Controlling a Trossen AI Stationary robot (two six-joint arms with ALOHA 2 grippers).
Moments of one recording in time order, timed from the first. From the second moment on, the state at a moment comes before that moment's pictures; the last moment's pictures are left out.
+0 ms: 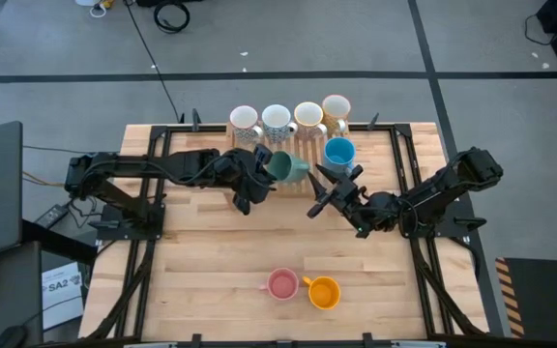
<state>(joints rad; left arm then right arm) 0.04 1.47 1.31 -0.47 -0.23 0.94 0.30 1.48 0.64 1.27 1.08 -0.42</state>
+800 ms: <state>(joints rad) 0.04 1.47 1.31 -0.48 -0.23 0.94 0.38 1.25 0.89 0.47 0.97 -0.22</state>
